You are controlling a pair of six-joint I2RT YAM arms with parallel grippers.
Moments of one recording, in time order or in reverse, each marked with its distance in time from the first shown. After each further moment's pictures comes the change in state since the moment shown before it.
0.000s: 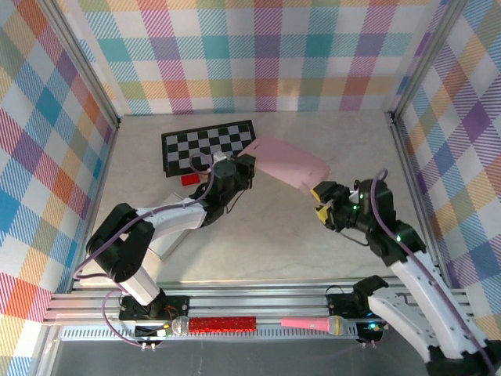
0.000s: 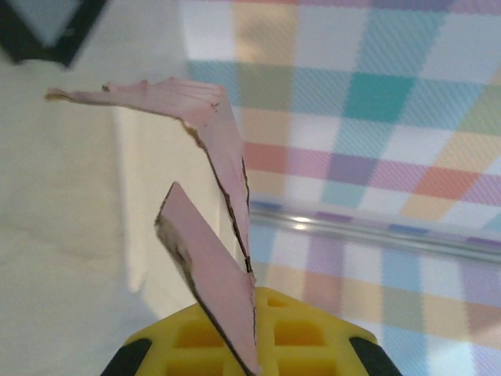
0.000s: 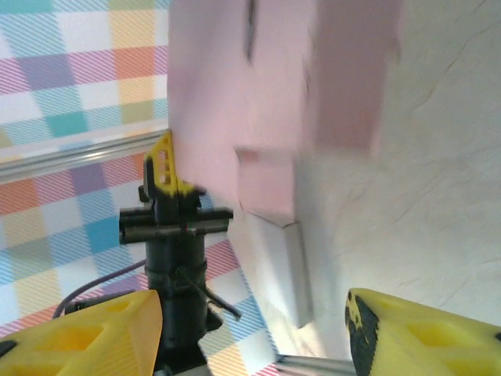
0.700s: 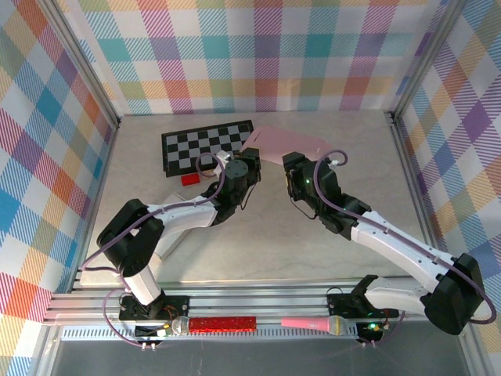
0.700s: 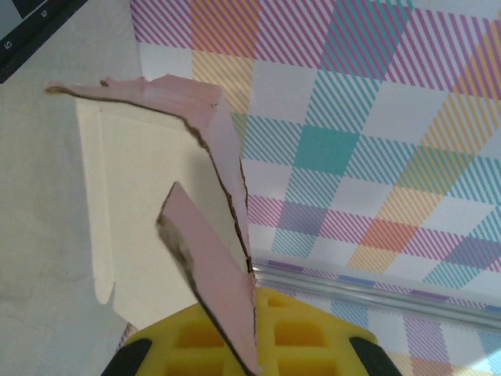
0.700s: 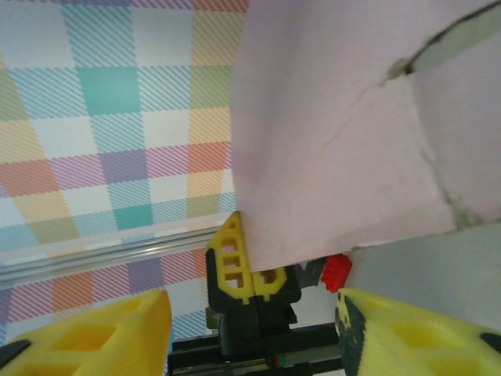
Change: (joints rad) left arm -0.068 0.072 0.071 0.061 -0.222 -0.099; right arm 0.278 0.450 0.113 0.491 0.527 0.143
